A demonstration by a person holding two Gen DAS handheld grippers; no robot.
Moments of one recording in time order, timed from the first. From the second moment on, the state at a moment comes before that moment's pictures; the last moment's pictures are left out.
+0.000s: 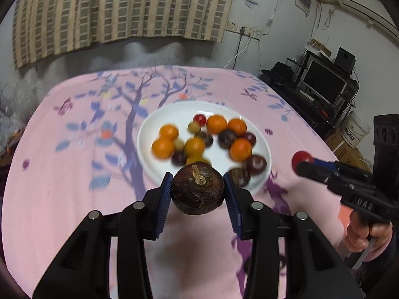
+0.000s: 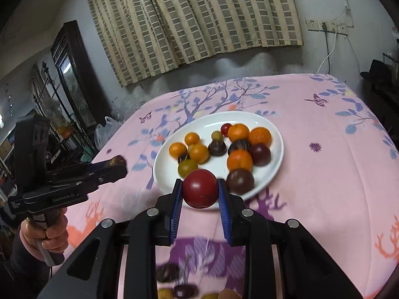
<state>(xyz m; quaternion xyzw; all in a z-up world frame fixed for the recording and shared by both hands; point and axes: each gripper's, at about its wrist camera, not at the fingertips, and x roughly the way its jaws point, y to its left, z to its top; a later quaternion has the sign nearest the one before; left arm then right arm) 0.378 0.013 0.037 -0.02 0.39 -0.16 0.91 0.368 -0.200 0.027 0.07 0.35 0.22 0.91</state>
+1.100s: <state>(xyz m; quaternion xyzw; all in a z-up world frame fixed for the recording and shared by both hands) 0.235 0.041 -0.028 -0.02 0.41 -0.13 0.90 0.260 -0.205 -0.062 -0.06 0.45 0.24 0.85</state>
